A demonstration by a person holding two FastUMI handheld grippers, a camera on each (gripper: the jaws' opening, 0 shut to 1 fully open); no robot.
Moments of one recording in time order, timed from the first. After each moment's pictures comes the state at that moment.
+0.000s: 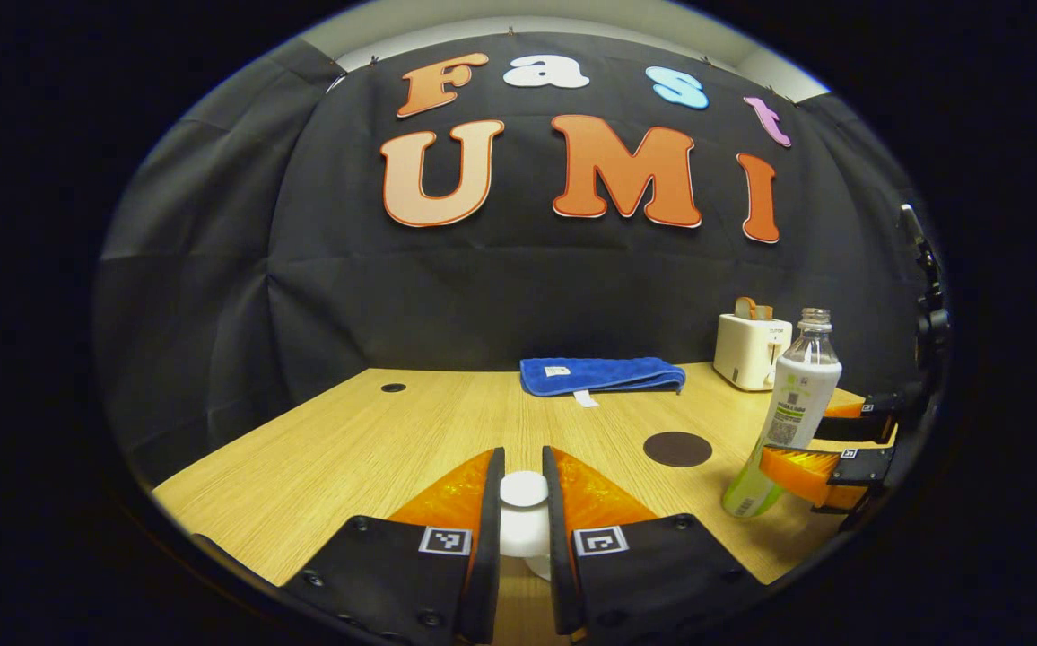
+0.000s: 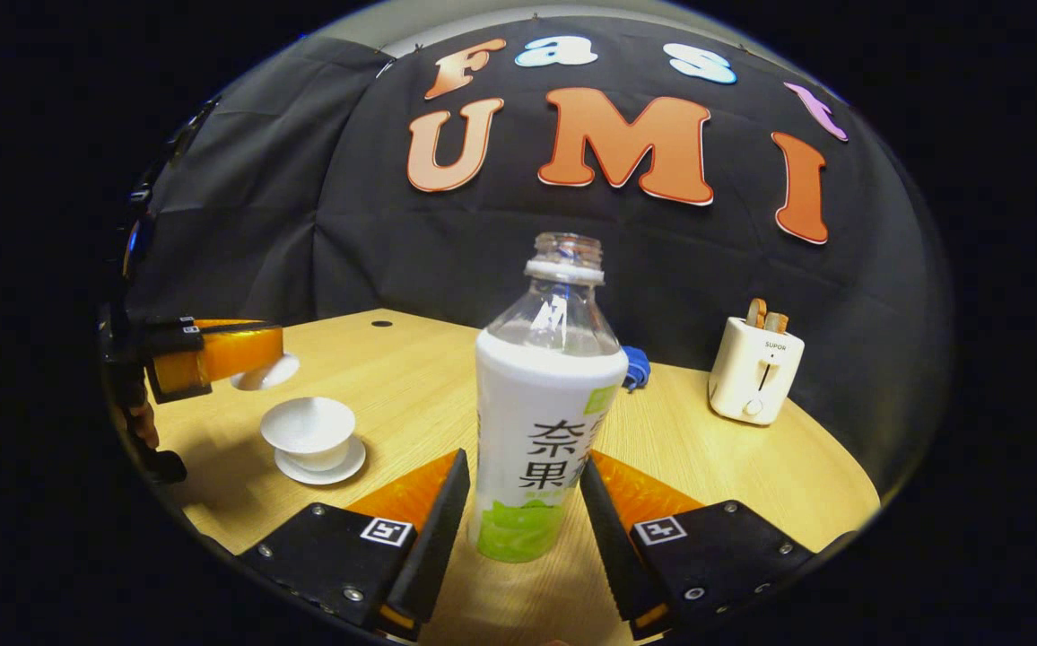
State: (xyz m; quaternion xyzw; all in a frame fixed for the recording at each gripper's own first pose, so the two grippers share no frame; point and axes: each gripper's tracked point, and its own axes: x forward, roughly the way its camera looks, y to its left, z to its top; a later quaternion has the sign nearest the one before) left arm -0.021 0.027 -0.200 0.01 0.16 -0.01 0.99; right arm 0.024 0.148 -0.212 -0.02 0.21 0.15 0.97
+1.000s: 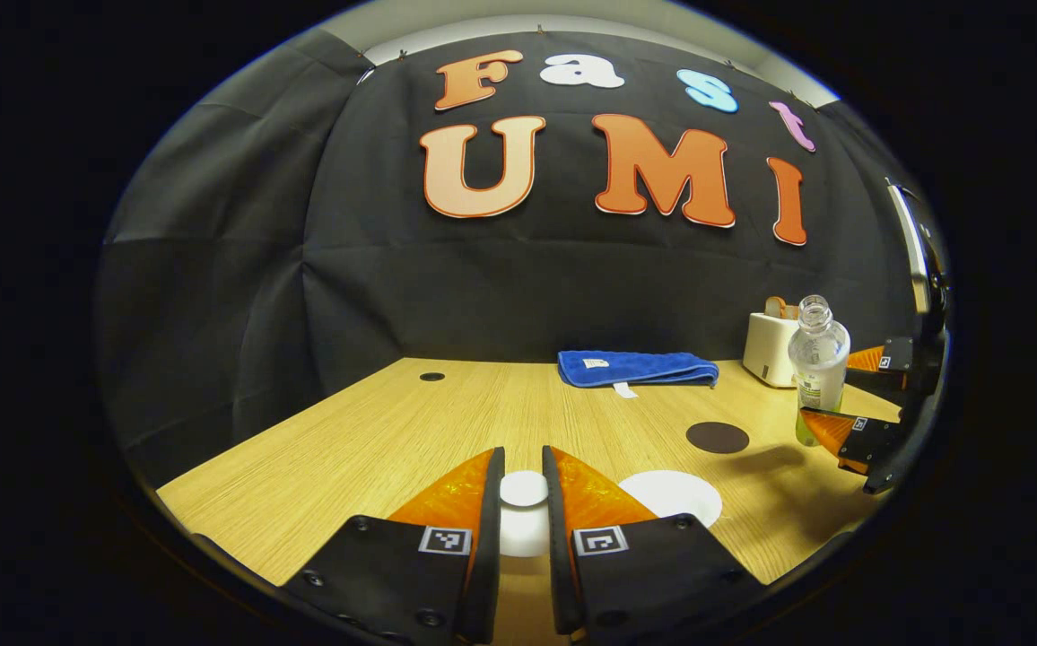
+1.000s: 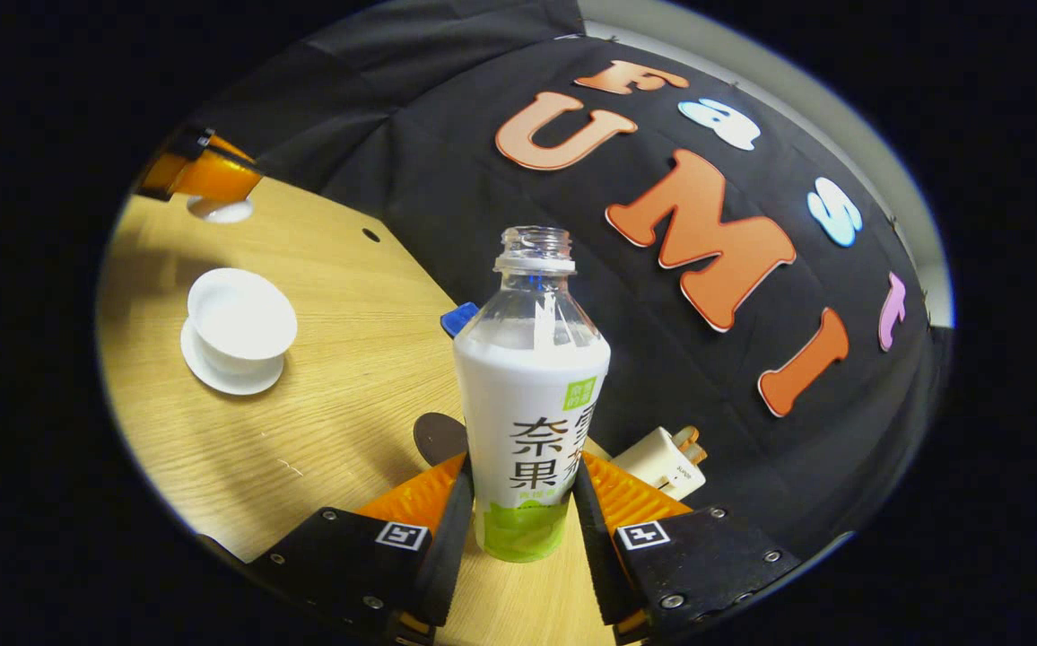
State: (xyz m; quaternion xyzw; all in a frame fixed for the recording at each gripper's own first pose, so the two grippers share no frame) left arm -0.034 0.081 -0.207 0.00 0.17 0.03 0.99; right arm 0.055 0.138 -0.178 -0.36 0.13 0.13 0.92
